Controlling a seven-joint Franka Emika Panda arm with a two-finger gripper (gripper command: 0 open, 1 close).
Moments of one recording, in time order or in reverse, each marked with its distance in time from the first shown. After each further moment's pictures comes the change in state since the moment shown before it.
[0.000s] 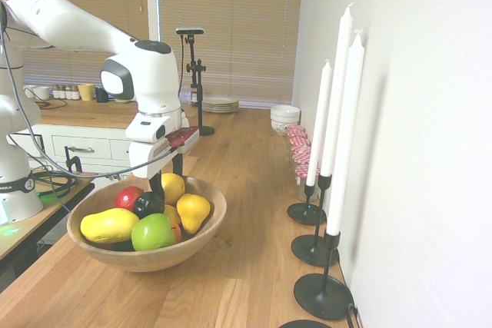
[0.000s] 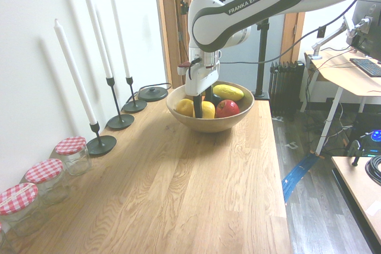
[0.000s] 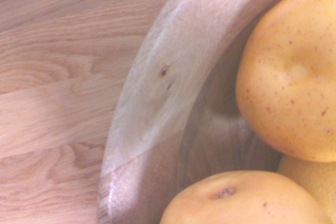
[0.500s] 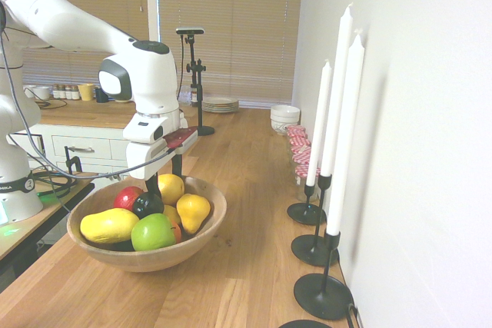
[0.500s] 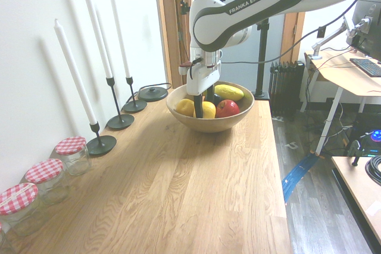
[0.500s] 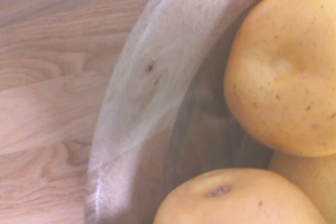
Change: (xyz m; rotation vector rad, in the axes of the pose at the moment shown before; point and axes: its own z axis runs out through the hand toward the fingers) arm 0.003 0.005 0.001 -0.003 -0.005 0.009
